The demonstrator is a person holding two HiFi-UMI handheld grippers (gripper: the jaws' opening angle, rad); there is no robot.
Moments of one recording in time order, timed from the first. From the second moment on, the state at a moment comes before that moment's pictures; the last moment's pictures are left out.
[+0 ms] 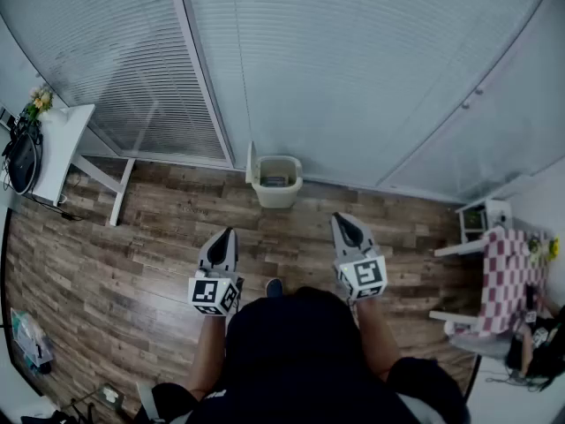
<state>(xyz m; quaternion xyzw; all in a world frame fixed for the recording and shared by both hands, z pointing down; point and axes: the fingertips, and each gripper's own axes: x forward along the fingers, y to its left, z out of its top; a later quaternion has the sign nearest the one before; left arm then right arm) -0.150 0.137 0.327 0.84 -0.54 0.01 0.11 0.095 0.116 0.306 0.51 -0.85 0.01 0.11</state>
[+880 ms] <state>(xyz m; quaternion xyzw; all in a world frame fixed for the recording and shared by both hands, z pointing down) -0.160 0.138 0.329 0.82 -0.56 0.02 0.10 0.096 0.118 0.310 0.51 -0.85 0.02 0.09</state>
